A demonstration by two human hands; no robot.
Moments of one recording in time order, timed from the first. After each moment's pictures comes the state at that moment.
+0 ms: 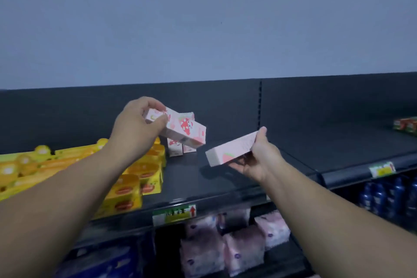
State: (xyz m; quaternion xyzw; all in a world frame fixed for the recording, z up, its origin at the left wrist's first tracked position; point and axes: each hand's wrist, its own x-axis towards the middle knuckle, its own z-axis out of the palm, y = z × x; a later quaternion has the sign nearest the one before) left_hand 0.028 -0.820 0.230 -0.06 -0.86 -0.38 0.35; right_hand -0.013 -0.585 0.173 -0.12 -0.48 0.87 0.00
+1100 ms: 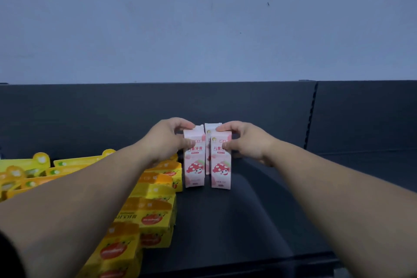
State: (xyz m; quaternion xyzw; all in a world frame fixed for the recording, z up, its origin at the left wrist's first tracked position) left_hand -0.128 -0.852 0.212 -0.03 -0.87 -0.49 0.11; right_hand -0.177 -0.645 0.203 0.18 -0.83 0.53 -0.06
